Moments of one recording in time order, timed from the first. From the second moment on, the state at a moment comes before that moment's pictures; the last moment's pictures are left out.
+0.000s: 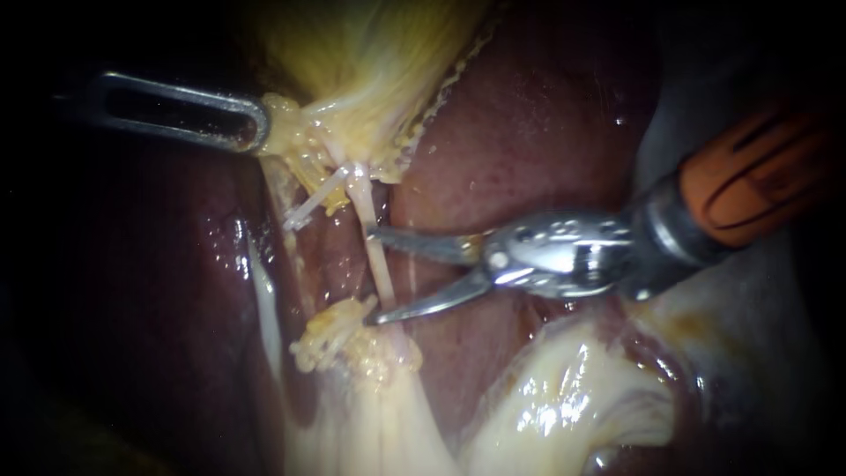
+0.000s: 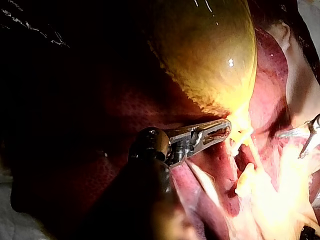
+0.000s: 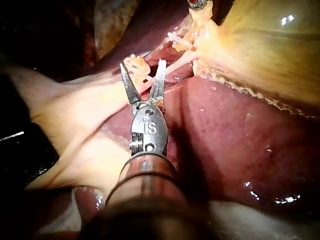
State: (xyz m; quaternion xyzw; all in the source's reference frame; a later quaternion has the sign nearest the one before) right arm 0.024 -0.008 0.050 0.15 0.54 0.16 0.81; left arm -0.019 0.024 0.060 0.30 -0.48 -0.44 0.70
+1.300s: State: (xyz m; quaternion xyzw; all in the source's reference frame) right arm 0.018 -0.008 0.046 0.15 0.39 0.11 0.90; left arm -0.023 0.023 0.064 0.29 -0.48 -0.44 0.70
